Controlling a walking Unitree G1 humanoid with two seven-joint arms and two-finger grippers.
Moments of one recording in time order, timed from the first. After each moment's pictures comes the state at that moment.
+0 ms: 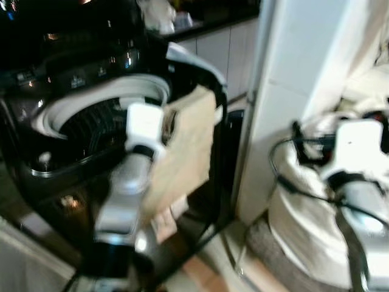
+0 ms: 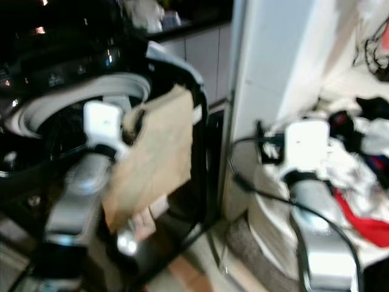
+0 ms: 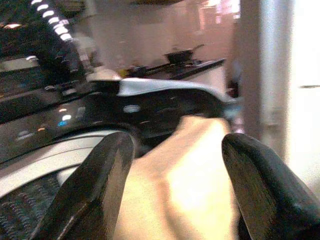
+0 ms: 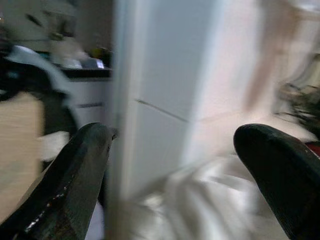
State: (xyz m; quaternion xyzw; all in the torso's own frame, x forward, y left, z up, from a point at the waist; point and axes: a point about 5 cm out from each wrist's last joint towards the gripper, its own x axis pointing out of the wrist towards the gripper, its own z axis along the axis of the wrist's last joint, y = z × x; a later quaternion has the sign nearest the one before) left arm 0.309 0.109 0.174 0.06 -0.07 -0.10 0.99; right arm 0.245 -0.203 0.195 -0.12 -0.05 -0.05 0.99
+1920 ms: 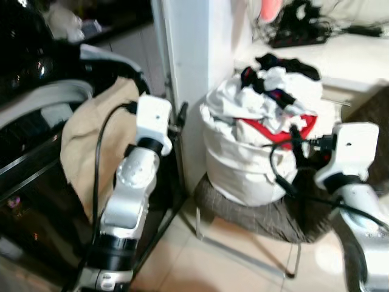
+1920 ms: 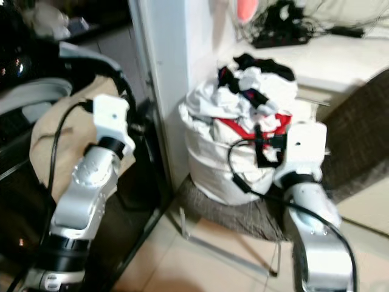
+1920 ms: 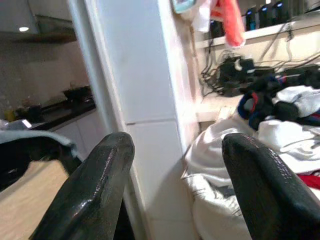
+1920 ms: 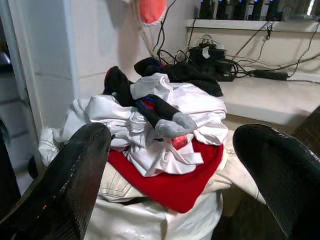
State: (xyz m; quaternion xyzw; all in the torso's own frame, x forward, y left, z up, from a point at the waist) left arm 0.315 0.110 0.187 0.05 -0.11 -0.11 0.99; right arm 0.245 -0.190 0.188 -0.07 -0.03 -0.02 1.00
